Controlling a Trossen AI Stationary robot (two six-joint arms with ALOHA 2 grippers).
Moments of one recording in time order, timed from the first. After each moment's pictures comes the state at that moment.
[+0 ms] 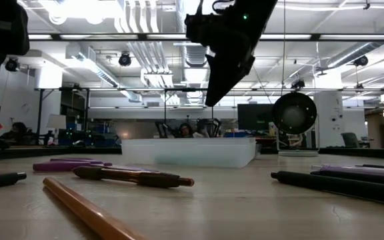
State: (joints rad) left arm -0.30 0.63 0.07 0.49 0.94 0.07; right arm 0.18 1.89 1.46 -0.74 0.35 0.39
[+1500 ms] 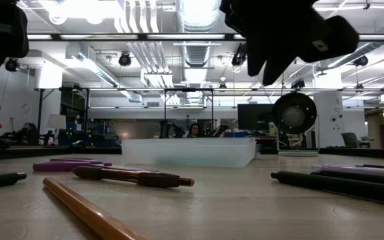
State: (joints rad) left arm -0.30 0.63 0.07 0.49 0.94 0.07; right arm 0.42 1.89 1.50 -0.82 0.06 1.50
